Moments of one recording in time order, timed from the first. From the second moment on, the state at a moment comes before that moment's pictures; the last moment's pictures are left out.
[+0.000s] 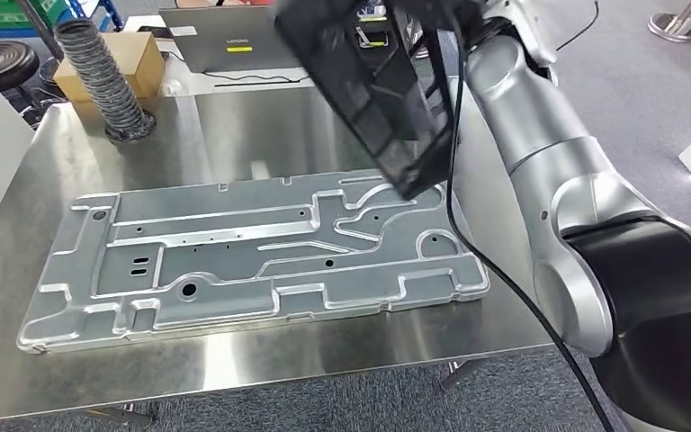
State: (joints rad) left arm -0.07 -0.05 1.29 -0.22 -0.72 0.11 -0.34; right arm -1.44 0.06 0.23 -0.55 0.87 -0.22 -0.31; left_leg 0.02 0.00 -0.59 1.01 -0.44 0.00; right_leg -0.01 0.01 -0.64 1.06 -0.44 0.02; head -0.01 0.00
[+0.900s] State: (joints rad) left arm -0.08 -0.05 1.30 -0.22 -0.75 0.09 -0.35; right arm -1.59 0.02 0.45 -0.36 0.92 0.27 -0.23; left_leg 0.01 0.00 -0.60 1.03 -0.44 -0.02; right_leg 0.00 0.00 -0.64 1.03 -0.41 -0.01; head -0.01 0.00
